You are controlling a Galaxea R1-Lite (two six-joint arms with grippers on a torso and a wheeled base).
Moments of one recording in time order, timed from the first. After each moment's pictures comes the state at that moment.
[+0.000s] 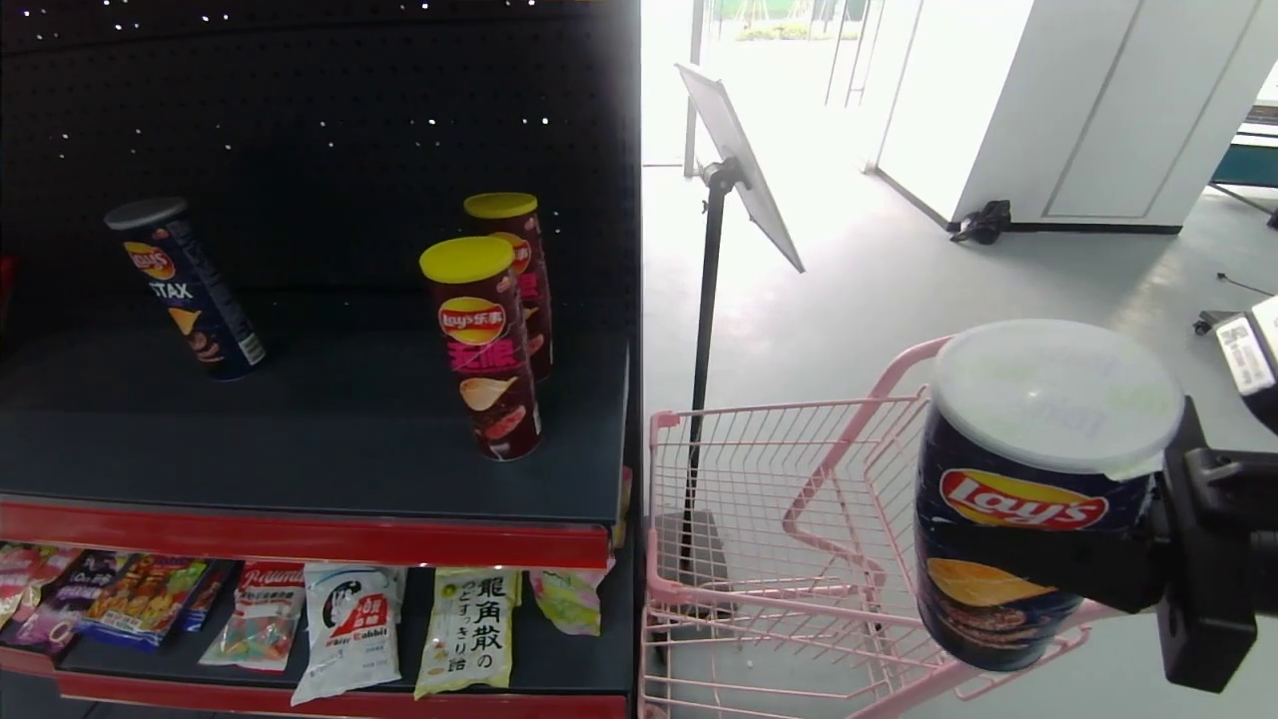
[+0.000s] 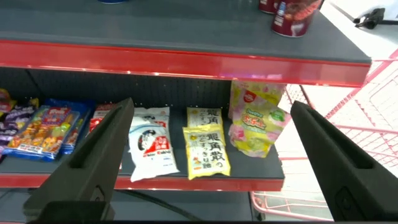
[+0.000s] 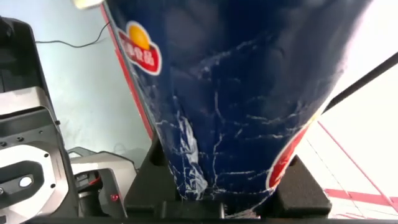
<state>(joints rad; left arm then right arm) -0.01 0.00 0.00 0.00 -0.01 -0.06 0.57 1.17 -0.74 -0.07 0.38 -0.44</state>
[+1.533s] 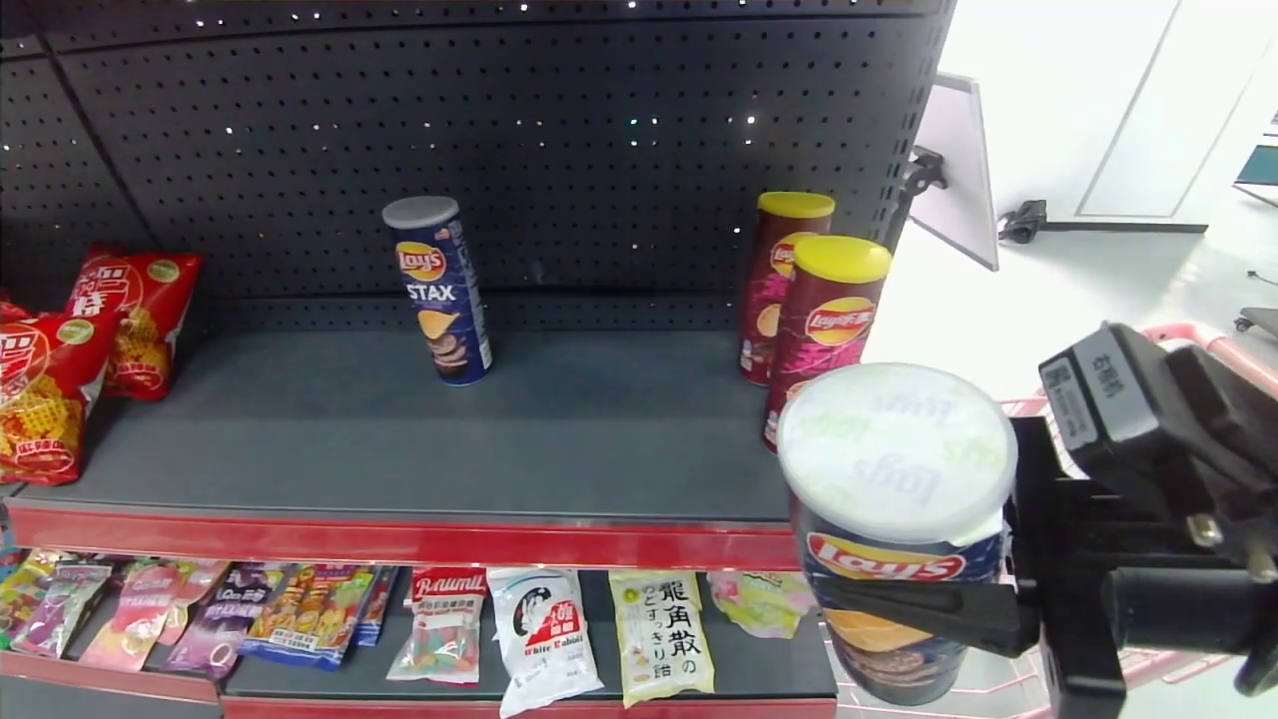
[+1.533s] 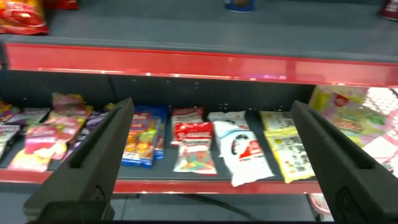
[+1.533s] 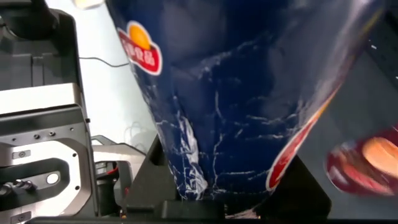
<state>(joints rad) 0.00 0.00 0.00 0.00 -0.01 -0.05 0.80 1.31 -0.83 -0.08 0.31 -0.44</state>
